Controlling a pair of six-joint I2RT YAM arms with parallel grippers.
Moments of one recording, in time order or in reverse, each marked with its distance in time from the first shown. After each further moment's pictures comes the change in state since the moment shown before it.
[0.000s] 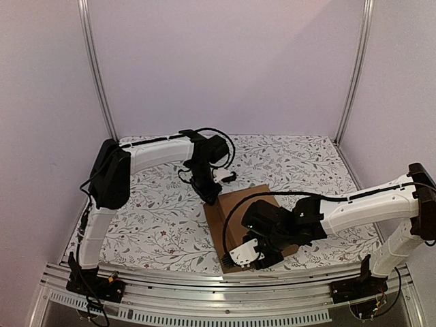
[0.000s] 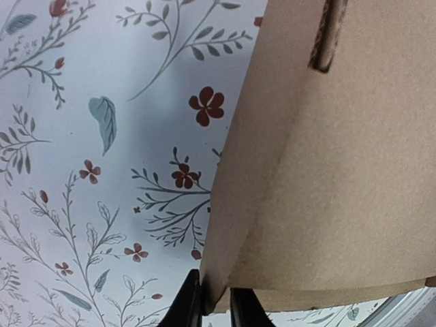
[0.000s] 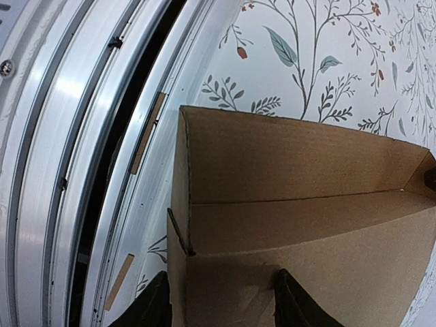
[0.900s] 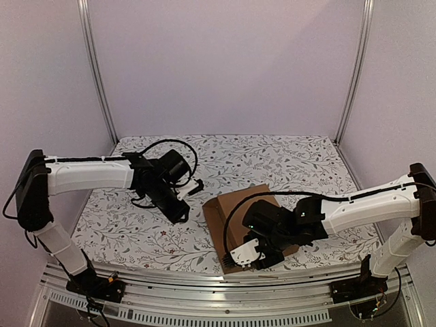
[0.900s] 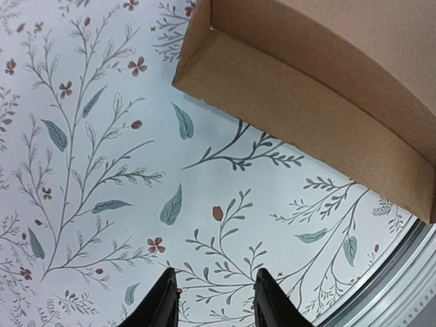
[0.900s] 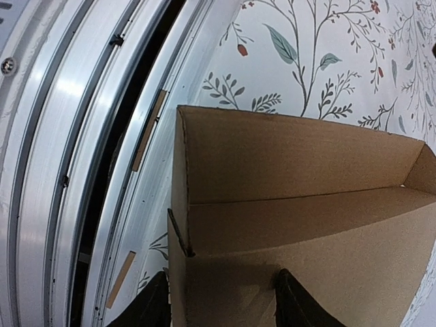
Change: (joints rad) left arm -0.039 -0.683 -0.840 0.379 -0.087 -0.186; right arm 0.000 -0.011 -0.003 -0.005 0.005 0.005
